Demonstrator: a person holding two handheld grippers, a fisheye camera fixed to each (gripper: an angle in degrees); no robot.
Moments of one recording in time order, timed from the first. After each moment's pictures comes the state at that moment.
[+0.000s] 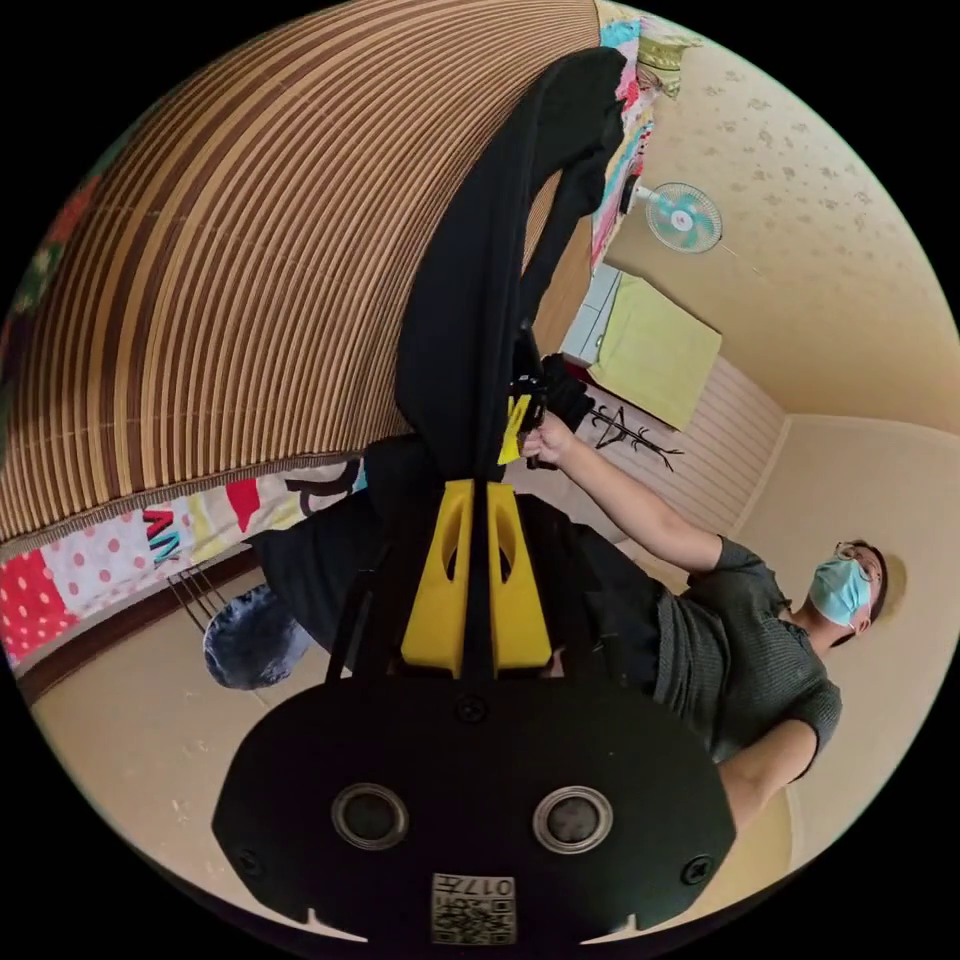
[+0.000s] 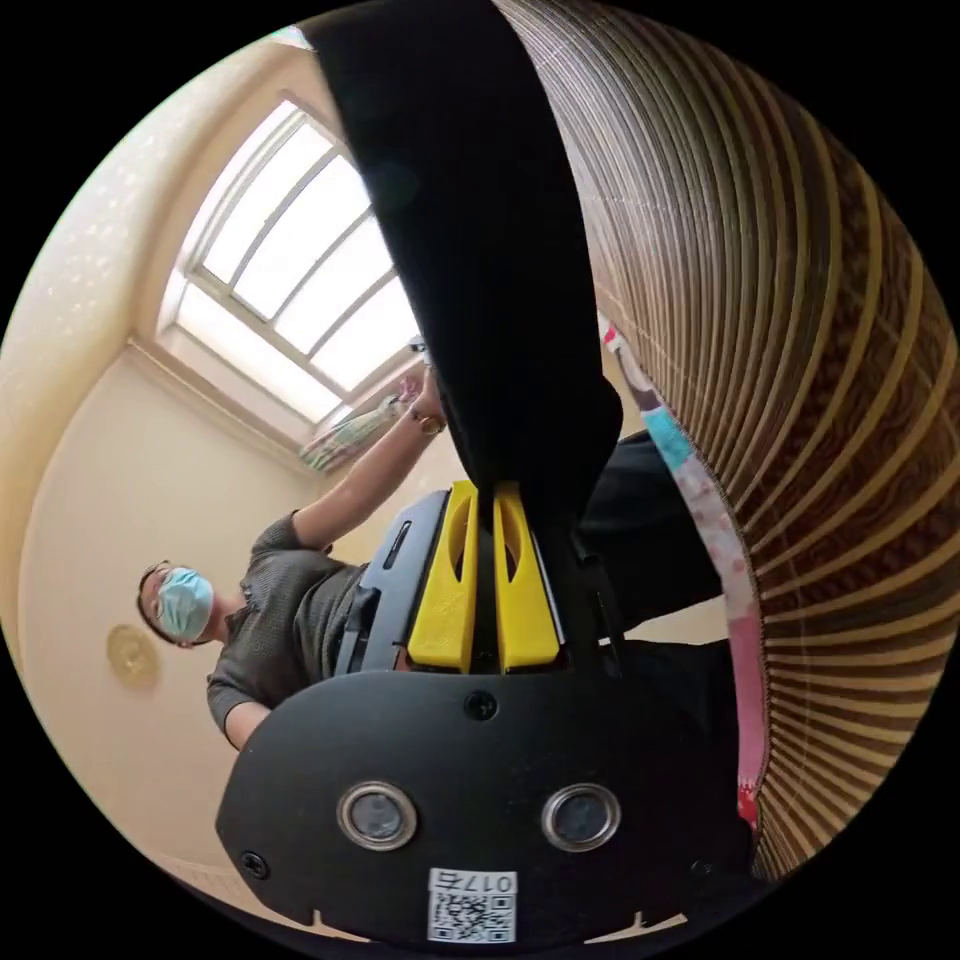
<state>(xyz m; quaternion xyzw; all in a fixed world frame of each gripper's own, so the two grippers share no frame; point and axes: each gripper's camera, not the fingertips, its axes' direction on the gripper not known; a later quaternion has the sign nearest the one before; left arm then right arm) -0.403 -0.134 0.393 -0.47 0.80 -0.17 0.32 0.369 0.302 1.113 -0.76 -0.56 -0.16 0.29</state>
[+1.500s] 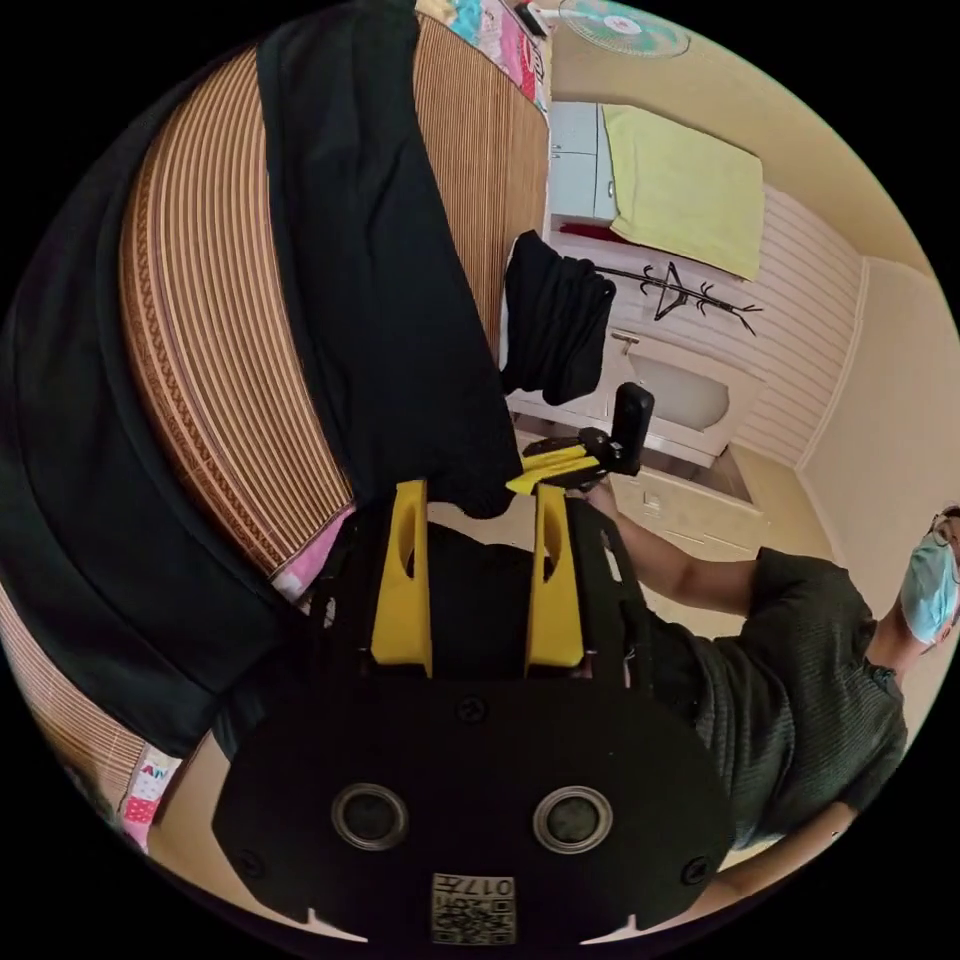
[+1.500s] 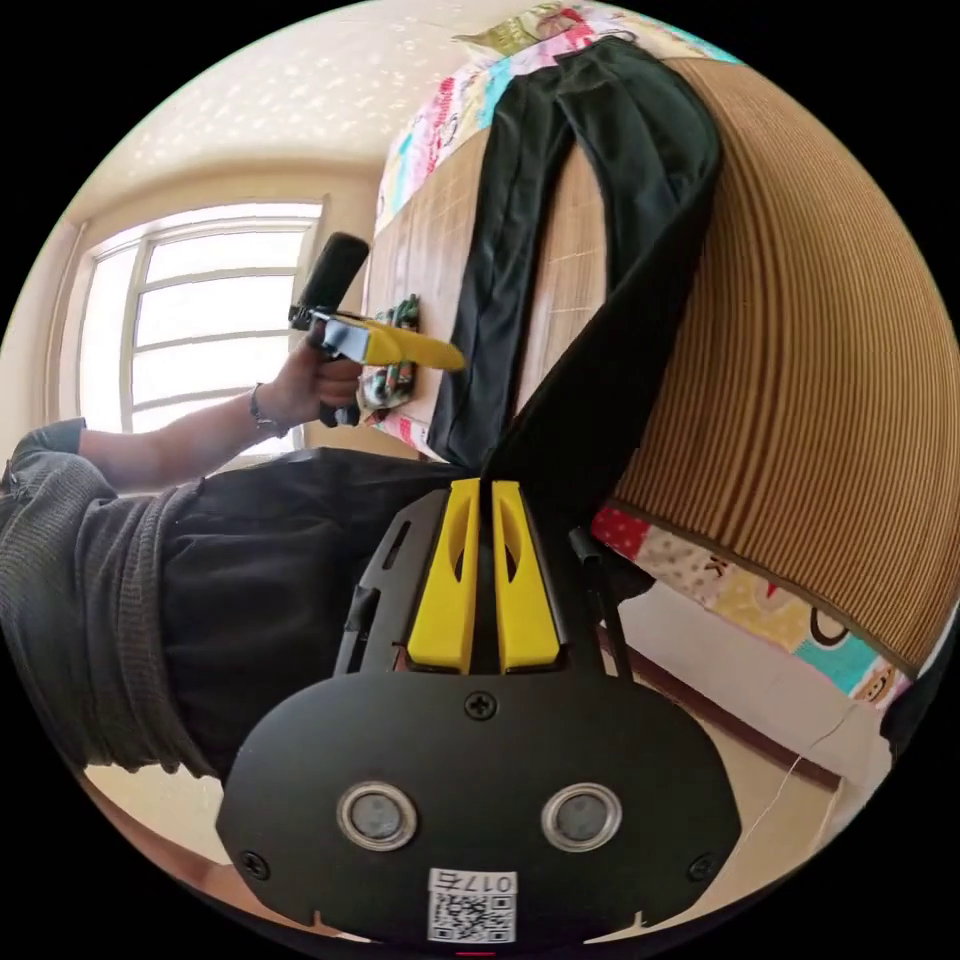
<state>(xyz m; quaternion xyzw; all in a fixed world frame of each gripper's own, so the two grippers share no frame) -0.264 -0.296 0.312 -0.40 0.84 0.06 0.36 0.825 0.218 0.726 -0.44 -0.47 -0.25 0.72</state>
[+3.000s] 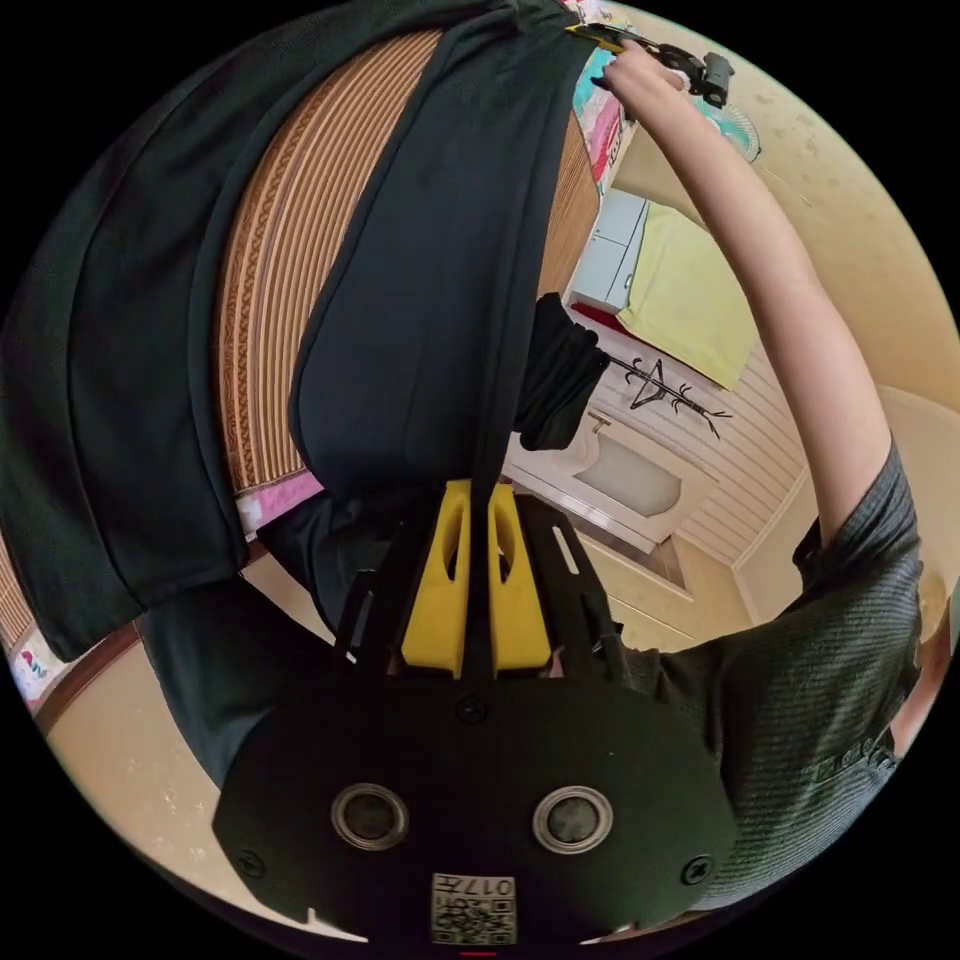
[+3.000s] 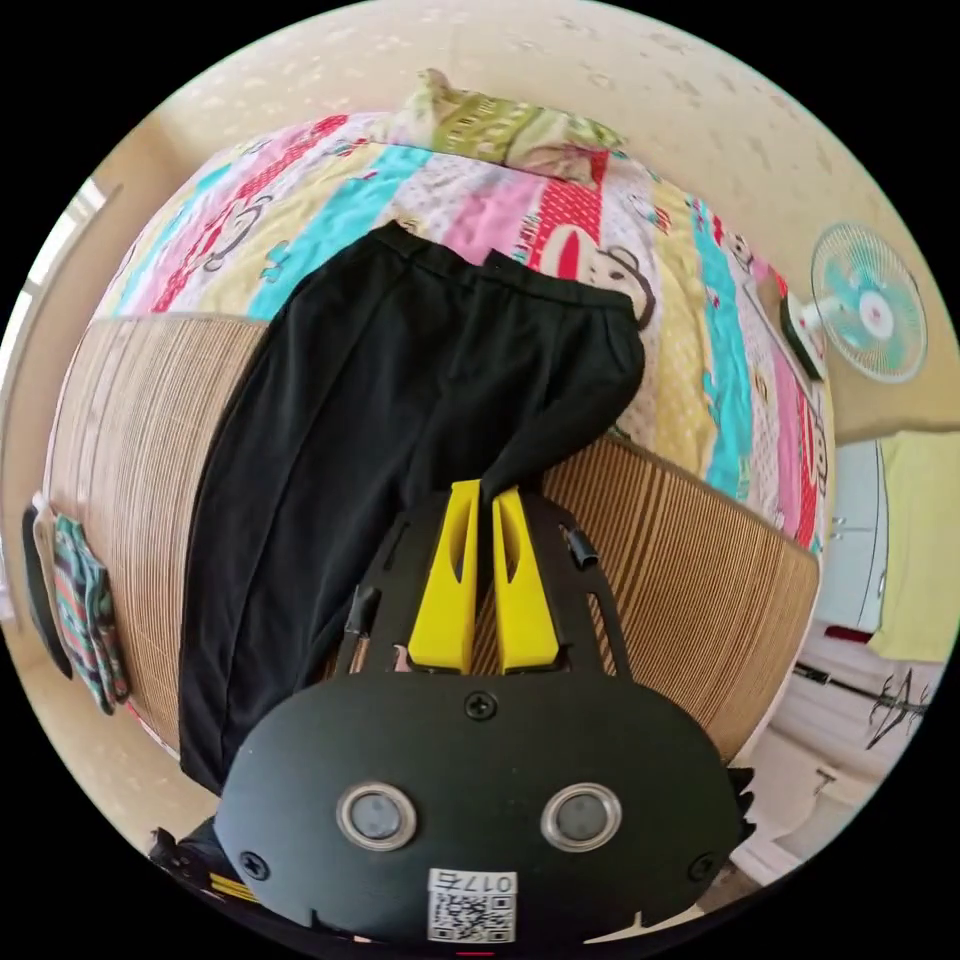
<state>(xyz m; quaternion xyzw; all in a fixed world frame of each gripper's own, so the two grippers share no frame) -0.293 -0.225 0.306 -0.47 0.83 -0.11 0.29 0.298 0.009 0.960 -0.19 -0.09 -0.40 0.89</state>
